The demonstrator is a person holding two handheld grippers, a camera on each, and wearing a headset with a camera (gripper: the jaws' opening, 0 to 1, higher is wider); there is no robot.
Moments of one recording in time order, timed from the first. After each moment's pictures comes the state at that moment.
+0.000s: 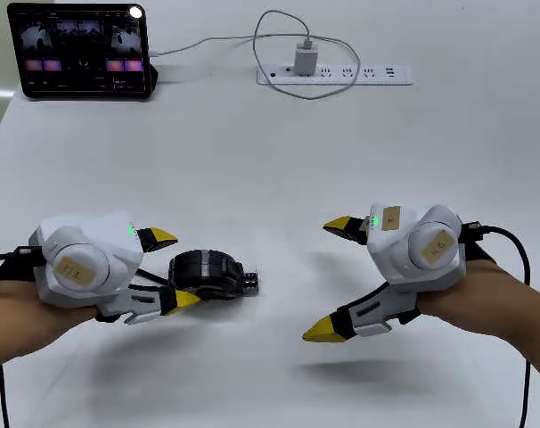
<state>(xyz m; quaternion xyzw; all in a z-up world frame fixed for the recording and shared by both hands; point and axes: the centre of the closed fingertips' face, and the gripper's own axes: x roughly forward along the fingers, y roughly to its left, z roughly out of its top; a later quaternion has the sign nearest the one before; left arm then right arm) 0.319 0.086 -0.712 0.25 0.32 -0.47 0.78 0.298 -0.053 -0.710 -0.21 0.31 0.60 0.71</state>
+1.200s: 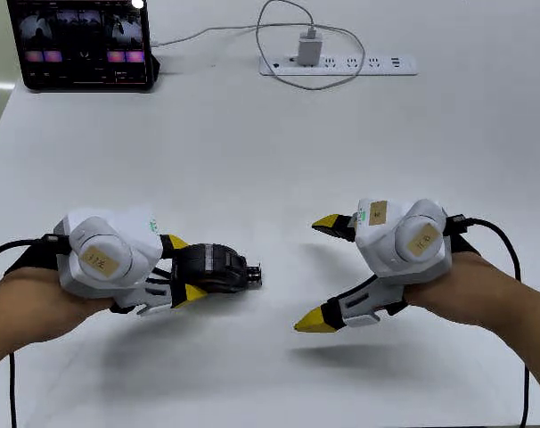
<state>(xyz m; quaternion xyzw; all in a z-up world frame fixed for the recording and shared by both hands) 0.312 0.080 -0.728 0.26 0.35 -0.49 0.76 0.301 -0.032 -0.722 -0.20 0.30 0.61 0.70</state>
